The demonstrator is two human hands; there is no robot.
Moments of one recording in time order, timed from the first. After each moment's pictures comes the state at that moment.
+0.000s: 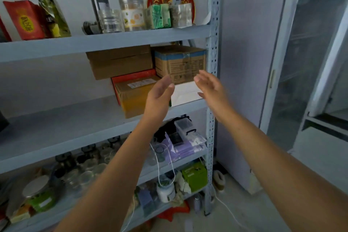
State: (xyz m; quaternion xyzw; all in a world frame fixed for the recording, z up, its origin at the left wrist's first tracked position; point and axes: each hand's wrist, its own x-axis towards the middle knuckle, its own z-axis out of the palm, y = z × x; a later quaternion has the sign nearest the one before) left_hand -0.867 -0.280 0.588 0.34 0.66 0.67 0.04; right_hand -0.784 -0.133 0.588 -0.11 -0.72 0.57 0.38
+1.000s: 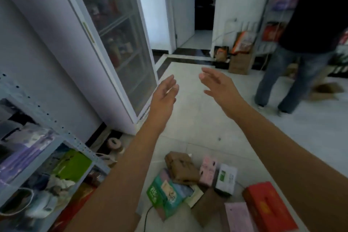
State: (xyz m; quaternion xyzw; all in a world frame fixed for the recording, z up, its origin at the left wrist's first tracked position) left_hand -0.408 0.017 0.437 0.47 0.56 0.56 0.40; right_hand -0.244 0.065 0.449 -0.48 -0.58 0.48 0.45
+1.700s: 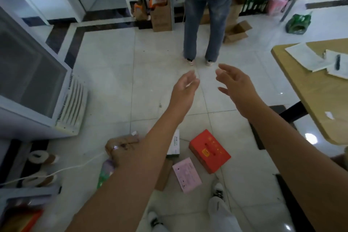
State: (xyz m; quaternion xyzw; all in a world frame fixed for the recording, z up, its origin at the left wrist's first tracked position) left_hand -0.054 0.086 0.301 0.54 0.48 0.34 0.60; right_hand 0.097 0.043 0.325 -0.68 -0.38 0.40 0.48
